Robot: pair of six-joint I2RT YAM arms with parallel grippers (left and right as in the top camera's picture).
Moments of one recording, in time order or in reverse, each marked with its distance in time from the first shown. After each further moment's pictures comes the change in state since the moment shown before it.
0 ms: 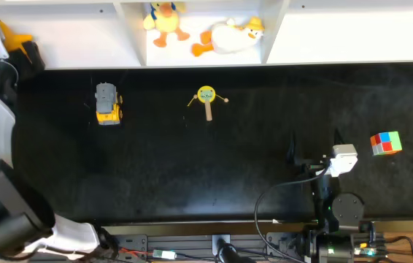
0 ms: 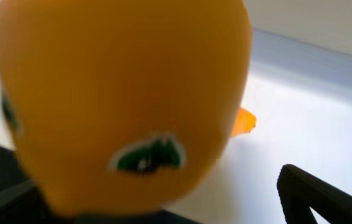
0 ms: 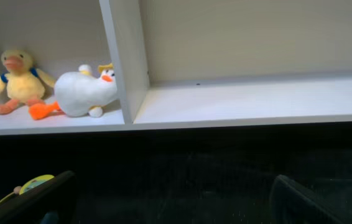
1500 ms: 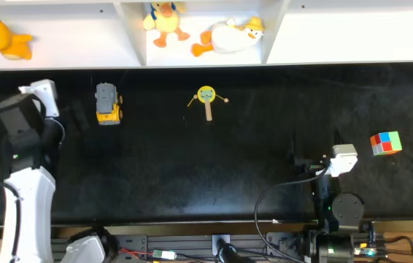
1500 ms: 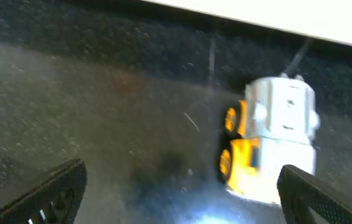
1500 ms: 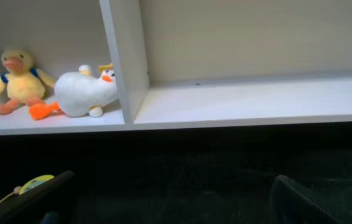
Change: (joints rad) left arm -0.165 -0.545 -0.493 -0.251 -0.069 0.004; right arm 0.000 0.000 0.000 0.000 0.000 0.000
